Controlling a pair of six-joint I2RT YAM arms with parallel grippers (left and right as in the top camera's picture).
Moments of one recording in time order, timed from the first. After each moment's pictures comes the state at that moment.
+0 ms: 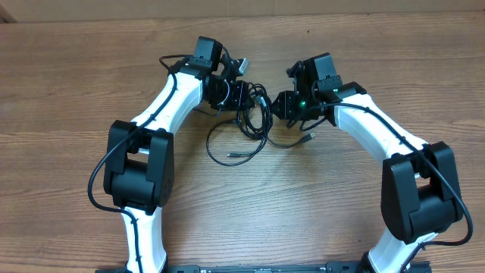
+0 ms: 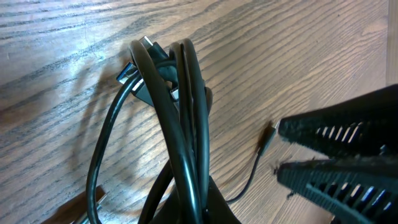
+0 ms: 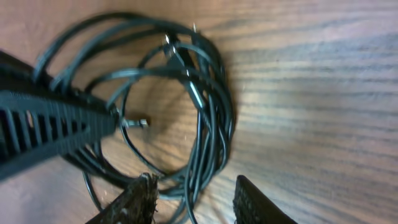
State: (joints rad) left arm -0.28 2.14 1.63 -0.69 0.66 -0.16; right arm 0.31 1.89 1.30 -0.48 -0.39 0.31
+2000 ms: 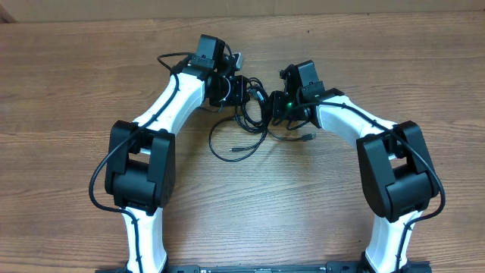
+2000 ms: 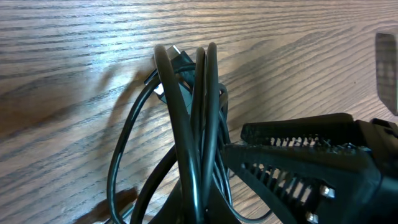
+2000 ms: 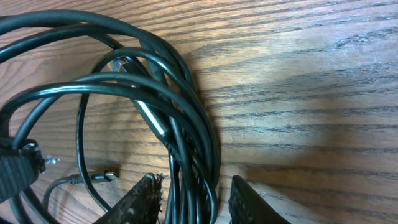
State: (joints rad) left arm -0.30 2.14 1.63 -0.62 0.50 -0.29; right arm 0.35 2.05 1.30 -0.27 -0.30 0.46
